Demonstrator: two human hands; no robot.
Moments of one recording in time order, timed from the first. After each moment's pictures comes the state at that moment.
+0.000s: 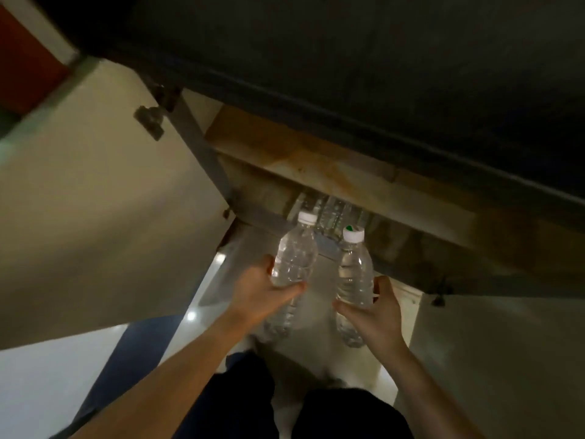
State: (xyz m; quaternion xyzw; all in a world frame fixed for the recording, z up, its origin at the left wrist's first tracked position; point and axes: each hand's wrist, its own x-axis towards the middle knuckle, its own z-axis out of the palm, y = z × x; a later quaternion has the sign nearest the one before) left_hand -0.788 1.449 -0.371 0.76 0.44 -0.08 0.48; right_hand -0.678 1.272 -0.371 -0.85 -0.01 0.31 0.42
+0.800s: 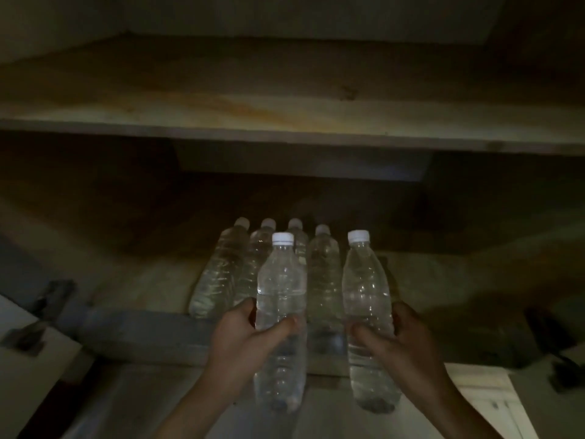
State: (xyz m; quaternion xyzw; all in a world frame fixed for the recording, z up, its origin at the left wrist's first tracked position) left_hand -0.626 1.460 -0.725 0.76 0.29 0.05 0.57; right_hand -0.545 1.253 -0.725 -0.83 -0.01 0.16 0.53
